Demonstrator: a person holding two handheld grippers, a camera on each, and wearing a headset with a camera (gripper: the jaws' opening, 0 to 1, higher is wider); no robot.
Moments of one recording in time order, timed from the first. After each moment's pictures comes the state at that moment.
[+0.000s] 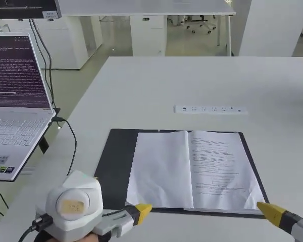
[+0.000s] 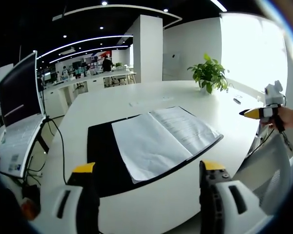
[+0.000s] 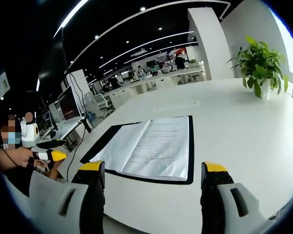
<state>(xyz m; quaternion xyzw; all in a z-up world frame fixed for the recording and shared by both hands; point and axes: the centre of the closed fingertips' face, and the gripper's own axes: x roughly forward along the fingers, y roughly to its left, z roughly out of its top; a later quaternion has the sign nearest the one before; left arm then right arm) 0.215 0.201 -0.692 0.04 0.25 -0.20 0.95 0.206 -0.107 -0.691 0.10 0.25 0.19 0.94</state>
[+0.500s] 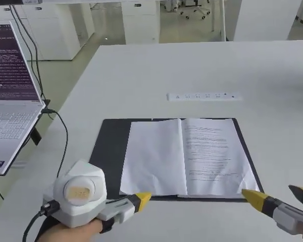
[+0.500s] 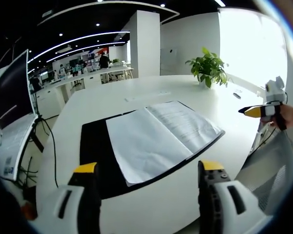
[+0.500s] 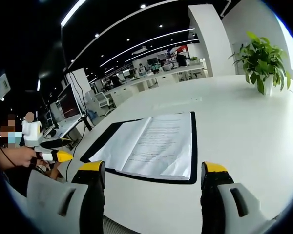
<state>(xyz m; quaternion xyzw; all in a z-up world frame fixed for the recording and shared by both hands) 0.232 0.180 -0.712 0.05 0.27 -0.21 0.94 0.214 -0.101 -0.700 0.11 0.25 0.20 0.94</state>
